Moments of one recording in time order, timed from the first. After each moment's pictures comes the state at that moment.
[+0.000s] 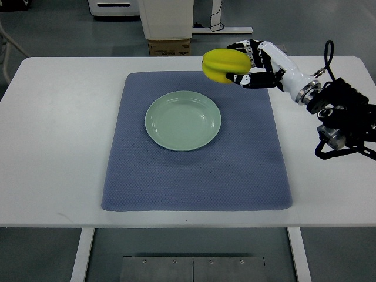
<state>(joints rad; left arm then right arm) -0.03 0.00 -0.10 -0.20 0.14 -0.02 0.00 1.27 -0.40 -0.23 1.07 -0.21 -0.27 0.53</state>
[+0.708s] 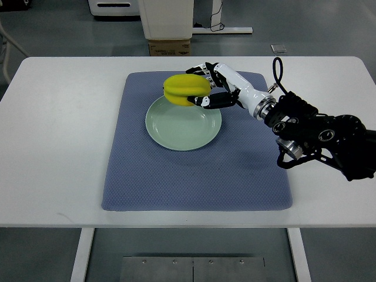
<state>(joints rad) -0.03 0.00 -0.10 -0.20 0.14 -0.02 0.00 1.26 -0.19 -0.31 0.93 -0.21 -0.27 0.51</state>
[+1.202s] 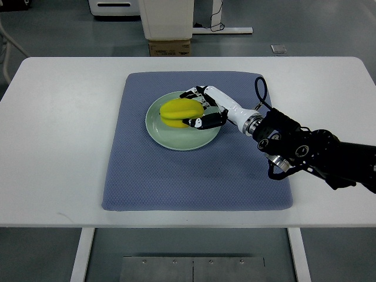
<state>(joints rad) -0.03 0.00 -0.10 -0.20 0.14 -0.02 0.00 1.22 -0.06 -0.42 0.78 -0.21 -0.27 0.50</state>
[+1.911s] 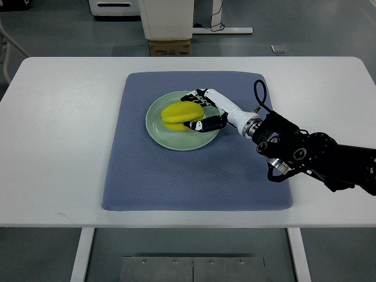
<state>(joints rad) -0.03 0.00 -0.10 -0.20 0.14 -0.02 0.00 1.20 -0.05 -0.43 0.78 -0.22 -0.29 0.51</state>
